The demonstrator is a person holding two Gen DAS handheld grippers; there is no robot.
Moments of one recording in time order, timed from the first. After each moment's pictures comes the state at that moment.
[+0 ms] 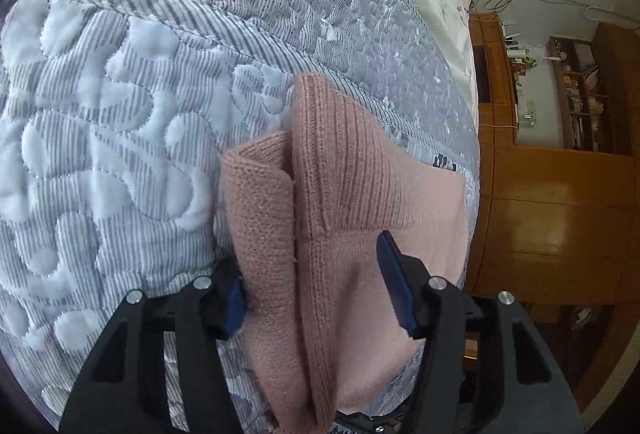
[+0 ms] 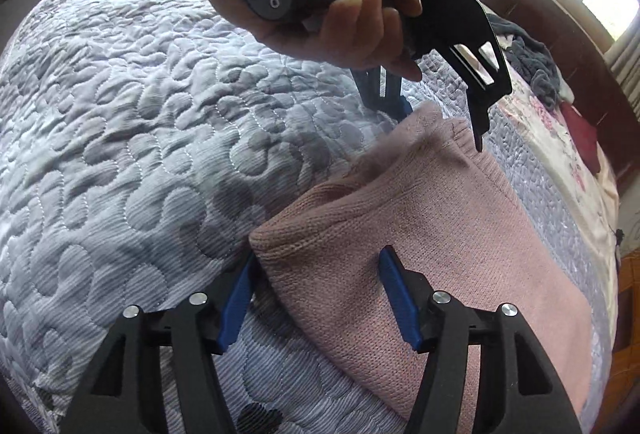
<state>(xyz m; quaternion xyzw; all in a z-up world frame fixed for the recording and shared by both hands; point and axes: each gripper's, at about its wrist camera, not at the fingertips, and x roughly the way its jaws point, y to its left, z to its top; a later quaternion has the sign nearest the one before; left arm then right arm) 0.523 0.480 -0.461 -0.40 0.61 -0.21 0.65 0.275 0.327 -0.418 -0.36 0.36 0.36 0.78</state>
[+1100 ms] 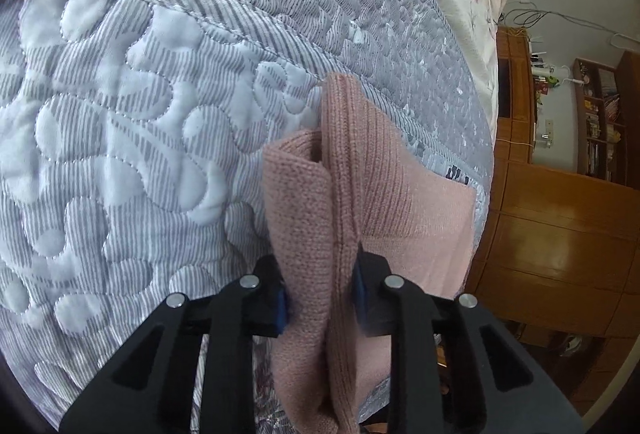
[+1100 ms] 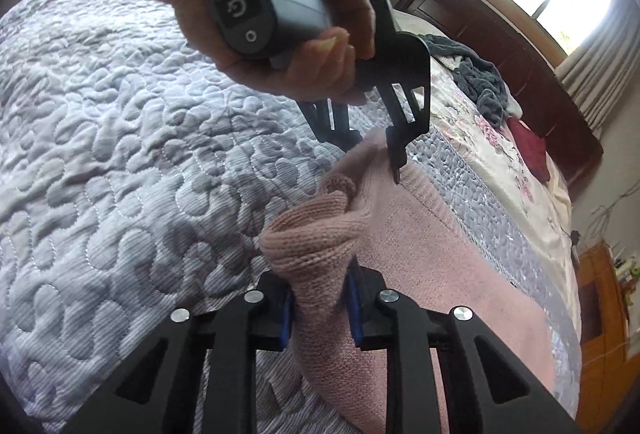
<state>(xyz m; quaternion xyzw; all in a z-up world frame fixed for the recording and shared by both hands) 0.535 0.474 -0.458 -0.42 0.64 -0.16 0.63 0.281 0.321 -0.387 -0.35 0.30 0.29 0.84</state>
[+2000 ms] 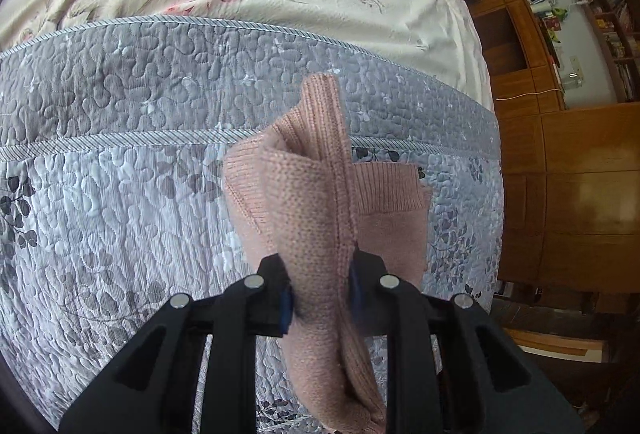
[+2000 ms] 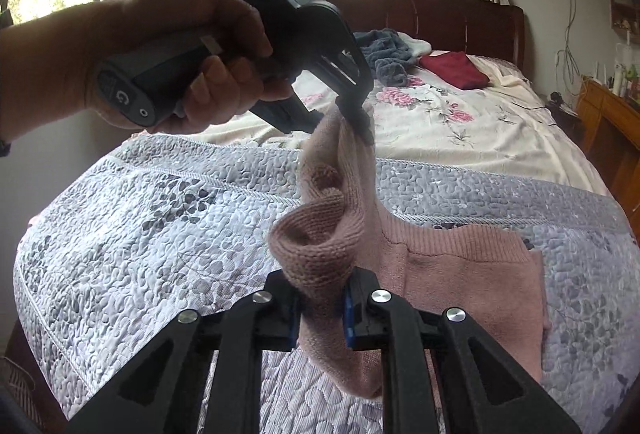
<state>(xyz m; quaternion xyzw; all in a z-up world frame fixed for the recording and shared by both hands) 0.553 0.312 -0.258 -0.24 0.65 -0.13 0.71 0.321 0.148 -0.244 -0.04 0.34 0.24 0.91</state>
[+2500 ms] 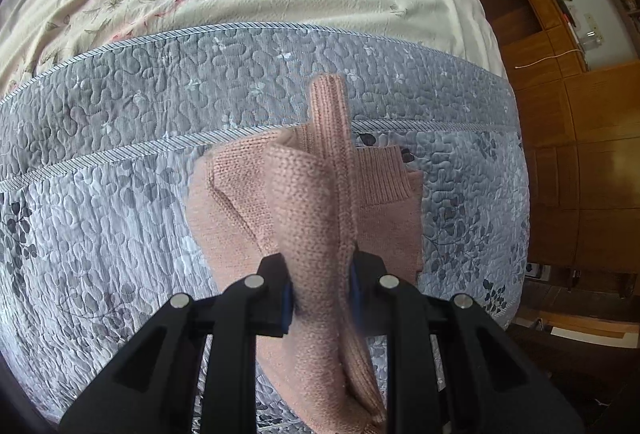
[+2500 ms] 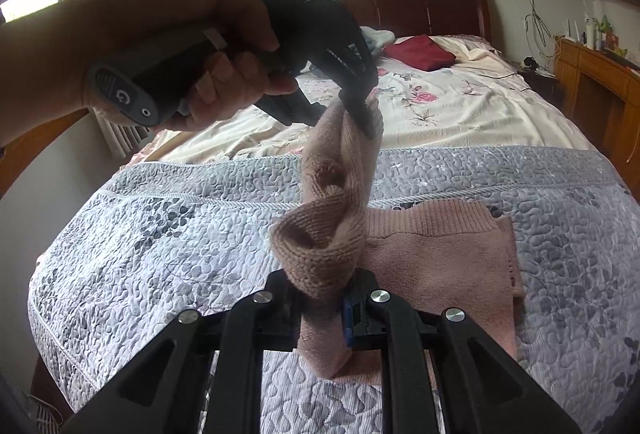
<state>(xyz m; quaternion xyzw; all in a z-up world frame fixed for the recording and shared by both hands) 0.568 0.205 -0.245 -0.16 0.67 -0.11 0.72 0.326 0.068 -0.247 0.03 0.35 0.21 0.91</state>
